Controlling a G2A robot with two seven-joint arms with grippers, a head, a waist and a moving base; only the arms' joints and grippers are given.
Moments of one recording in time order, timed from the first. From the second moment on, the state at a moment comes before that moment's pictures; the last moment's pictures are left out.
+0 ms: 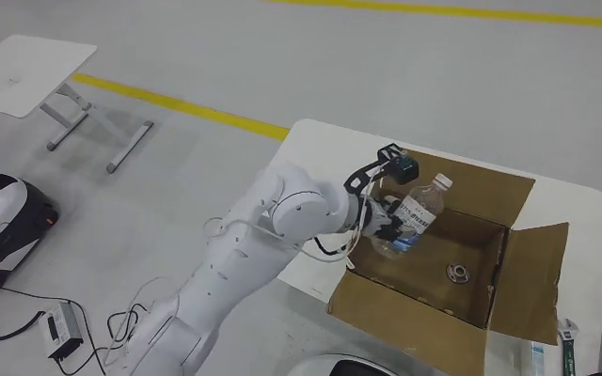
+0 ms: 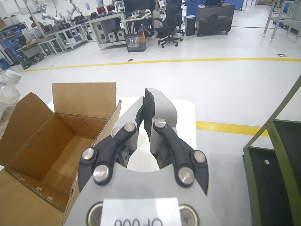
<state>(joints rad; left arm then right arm) 0.74 -1.26 -1.07 -1.88 0.62 0.01 -1.38 -1.79 -1.29 2.03 -2.22 -0.95 -0.24 0.20</state>
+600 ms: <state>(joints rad) 0.65 -1.29 -0.95 -1.71 0.55 0.22 -1.43 -1.79 -1.29 2.03 -2.22 -0.95 -0.24 0.20</state>
